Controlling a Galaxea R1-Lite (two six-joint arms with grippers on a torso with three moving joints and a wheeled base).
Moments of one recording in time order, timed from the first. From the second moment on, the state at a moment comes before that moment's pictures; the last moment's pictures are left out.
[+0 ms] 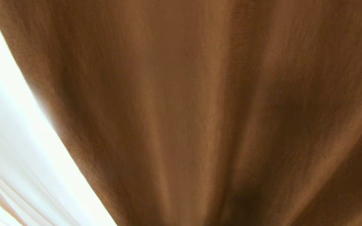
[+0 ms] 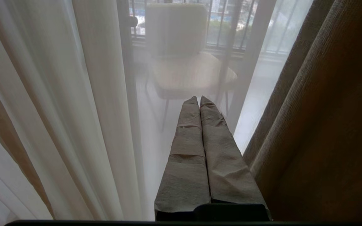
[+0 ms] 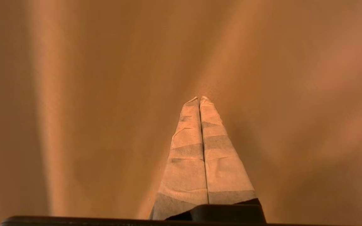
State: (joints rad) left arm 0.00 0.00 0.00 -0.02 0.04 -0.09; right arm 0.08 0.51 -0.15 -0.46 0.14 -0.33
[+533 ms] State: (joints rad) left arm 0.00 0.00 0.00 -0.02 0.04 -0.09; right arm -0.03 0.33 0.00 -0.28 0.08 -0.16
